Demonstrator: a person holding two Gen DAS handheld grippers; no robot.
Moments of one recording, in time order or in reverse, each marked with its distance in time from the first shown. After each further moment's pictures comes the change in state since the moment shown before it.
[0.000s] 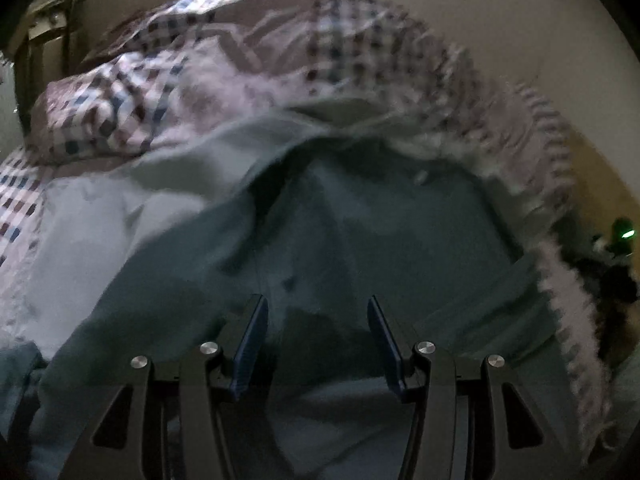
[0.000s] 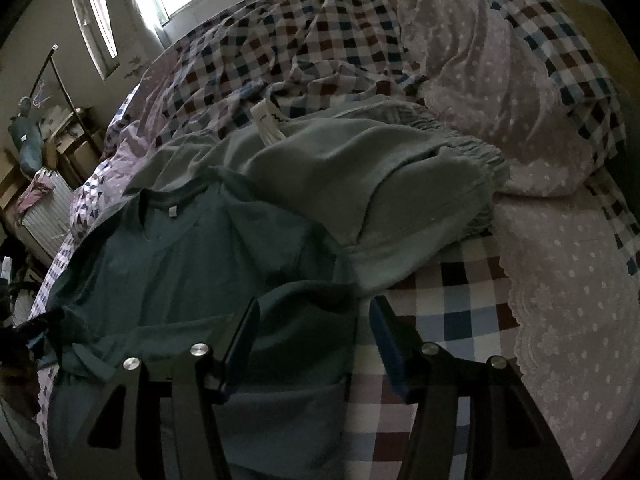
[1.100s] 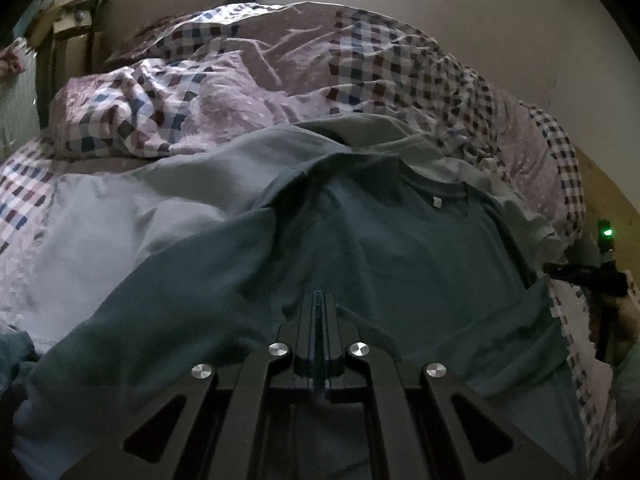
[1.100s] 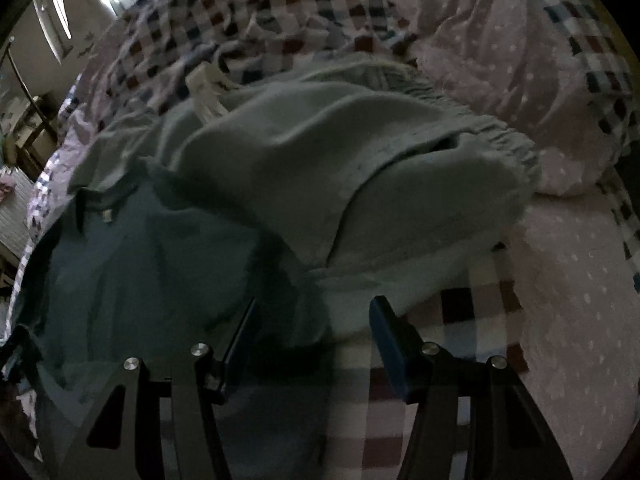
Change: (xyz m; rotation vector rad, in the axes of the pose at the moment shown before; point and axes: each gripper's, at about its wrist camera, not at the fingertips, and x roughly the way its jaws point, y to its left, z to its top) left arm -0.002 0.006 0.002 -0.066 -0.117 0.007; right arm 0.081 -0.021 0.037 0.026 0.165 -0.099
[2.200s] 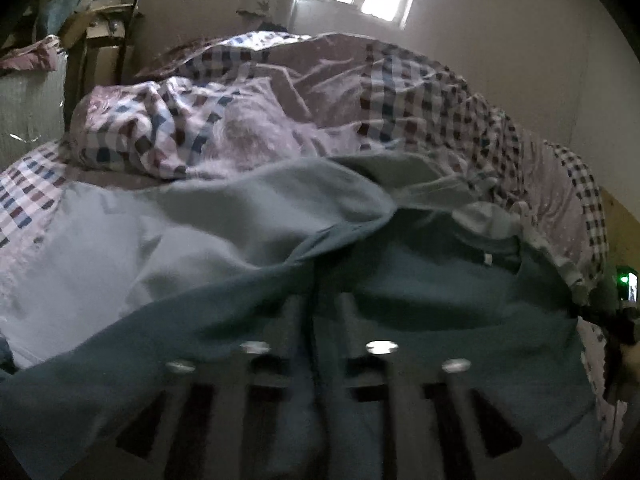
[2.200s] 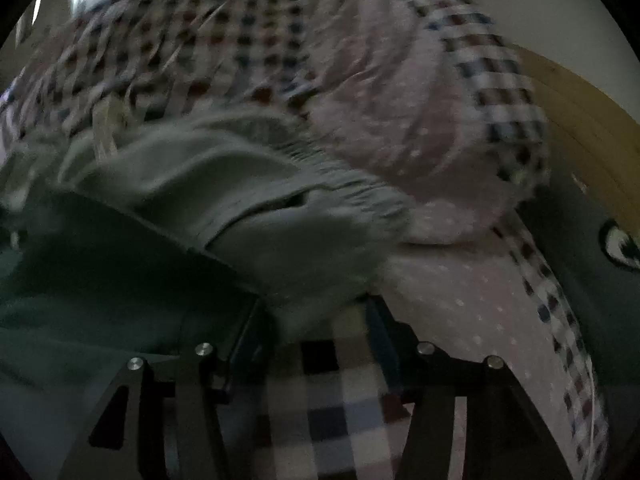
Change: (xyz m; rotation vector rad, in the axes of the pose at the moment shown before) left arm 0.027 0.005 0.008 -0.049 -0.170 0.044; right arm -0.022 -0.023 -0.004 0.000 -0.231 -0.398
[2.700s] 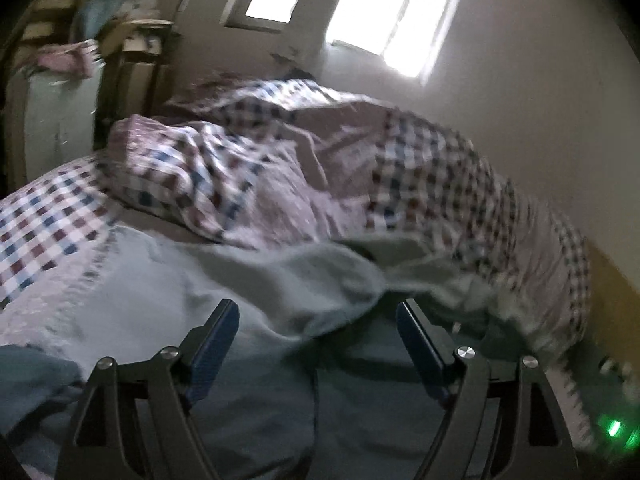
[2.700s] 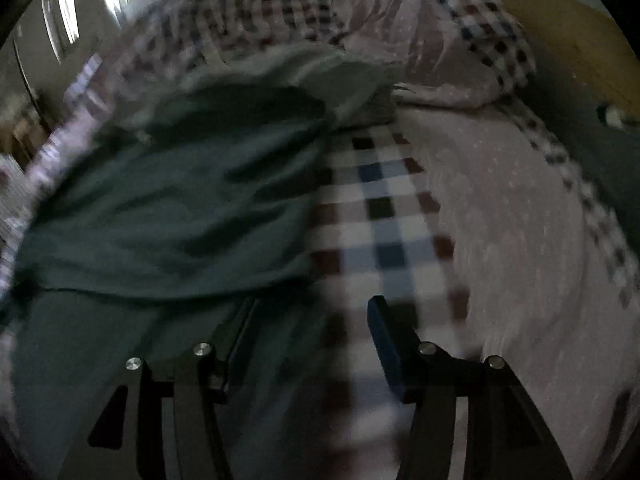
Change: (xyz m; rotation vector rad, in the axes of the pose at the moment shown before) left arm -0.098 0.022 0.056 -0.163 -0.121 0.030; right arm -0.132 -0.030 -0.155 0.081 0.130 0.306
